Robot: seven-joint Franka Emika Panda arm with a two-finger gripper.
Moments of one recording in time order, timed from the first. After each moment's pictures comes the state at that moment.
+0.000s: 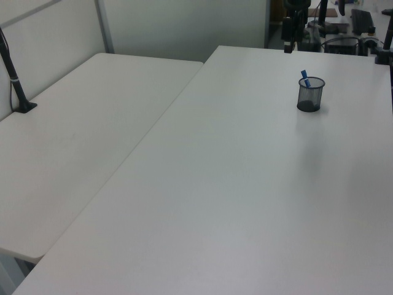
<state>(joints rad) -0.04 0.04 -0.01 -1.61 -0.02 1.64 0.03</state>
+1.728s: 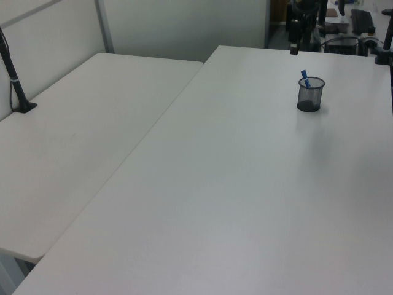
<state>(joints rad) -0.09 -0.04 -0.04 -1.78 -0.02 1.79 0.02</state>
